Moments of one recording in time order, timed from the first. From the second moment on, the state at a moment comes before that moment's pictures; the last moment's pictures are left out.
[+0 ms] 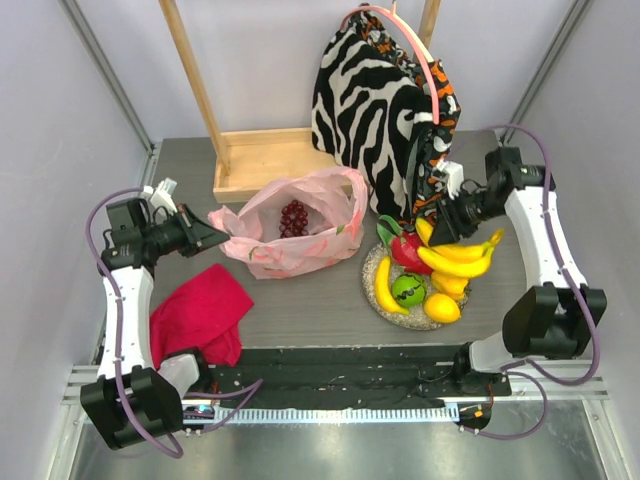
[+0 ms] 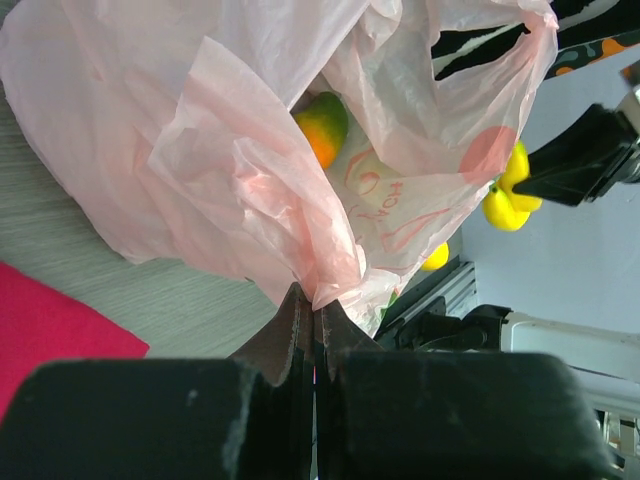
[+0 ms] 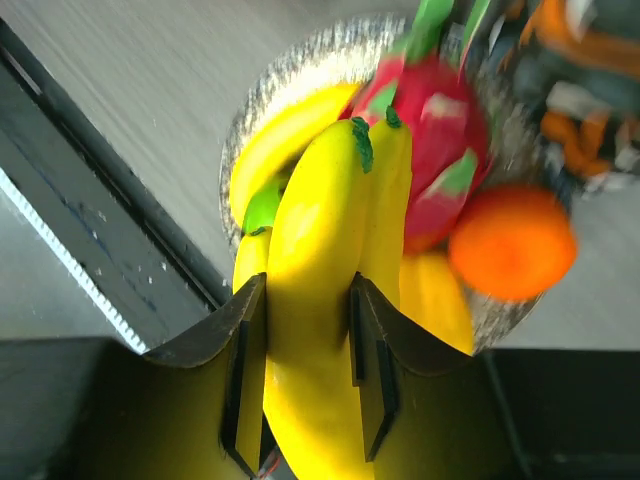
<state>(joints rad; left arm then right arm) 0.28 1.04 0.93 -0.62 0.94 -0.37 -0.04 1.49 1.48 -1.28 -0.69 -0.68</state>
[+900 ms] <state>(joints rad) 0.27 0.99 0.85 -0.60 0.92 -0.39 0.37 1.31 1.04 -0.66 -0.57 0.34</state>
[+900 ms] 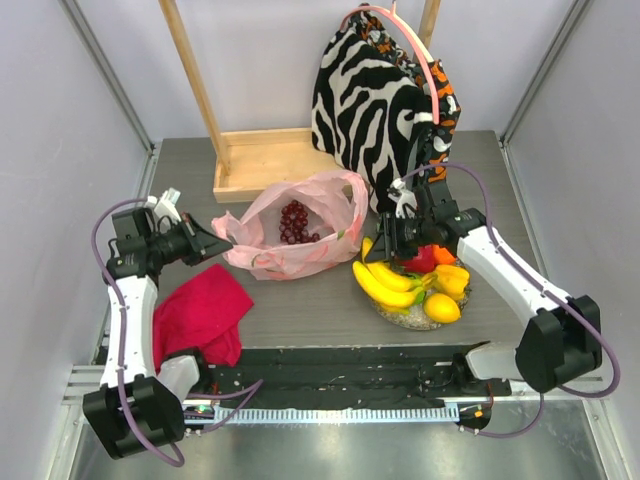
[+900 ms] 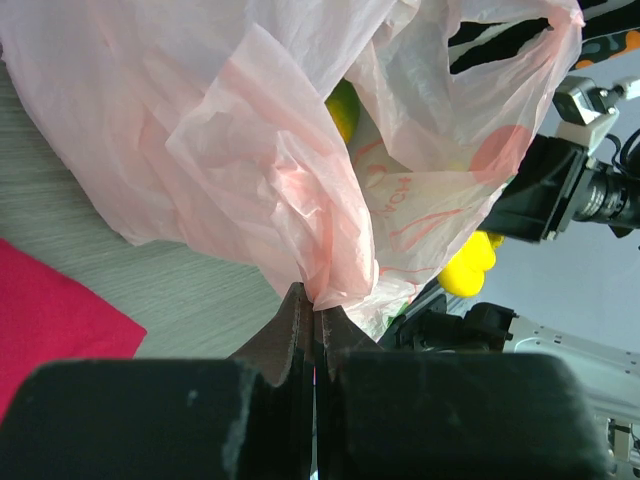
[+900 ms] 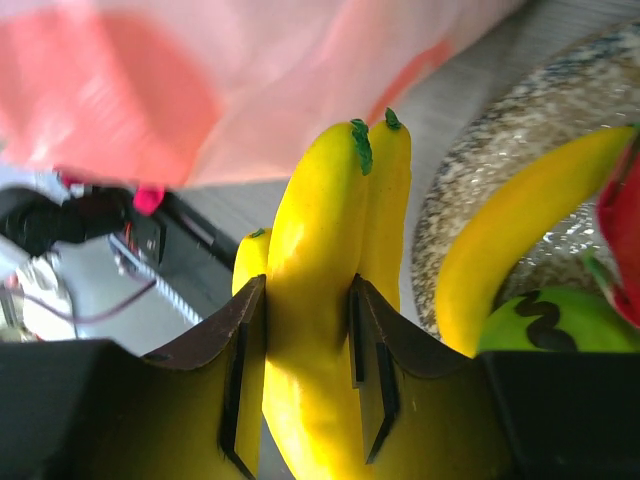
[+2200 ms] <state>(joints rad) 0.27 0.98 0.81 -0.65 0.88 -0.39 0.43 1.53 1.11 -0.76 0.06 0.74</state>
